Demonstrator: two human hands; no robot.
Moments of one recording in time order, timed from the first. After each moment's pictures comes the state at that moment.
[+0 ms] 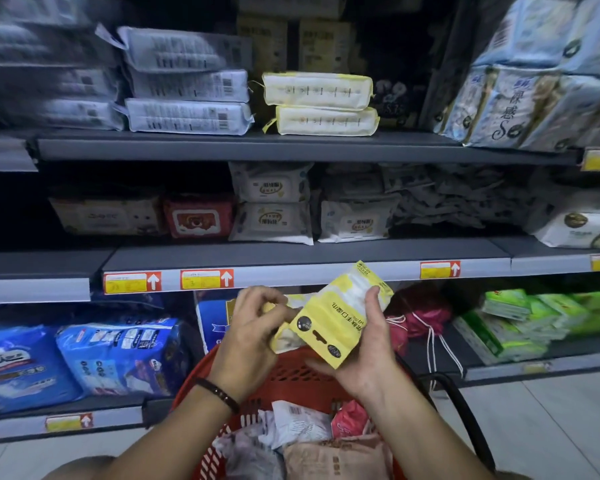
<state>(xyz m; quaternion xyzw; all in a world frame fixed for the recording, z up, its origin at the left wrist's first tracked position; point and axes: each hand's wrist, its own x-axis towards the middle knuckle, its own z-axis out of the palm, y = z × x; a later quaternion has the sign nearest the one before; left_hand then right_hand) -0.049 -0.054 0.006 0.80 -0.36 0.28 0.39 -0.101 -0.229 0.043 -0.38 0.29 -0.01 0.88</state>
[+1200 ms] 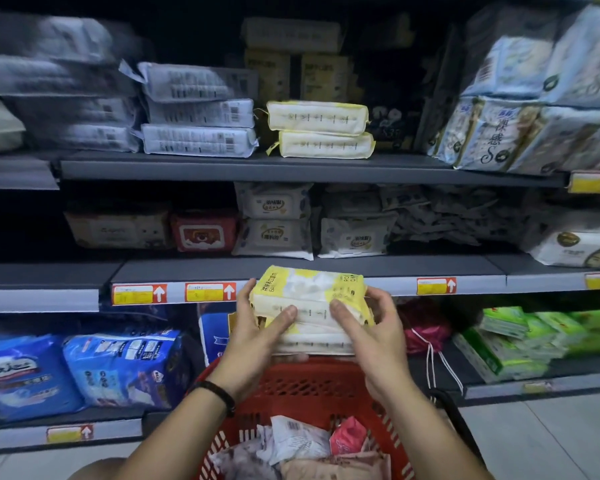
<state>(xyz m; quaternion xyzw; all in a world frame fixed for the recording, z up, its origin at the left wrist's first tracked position) -0.071 -0.067 0.050 0.56 -0.09 -0.14 0.81 -0.114 -0.253 0.055 -0.68 0.11 -0.24 0.68</state>
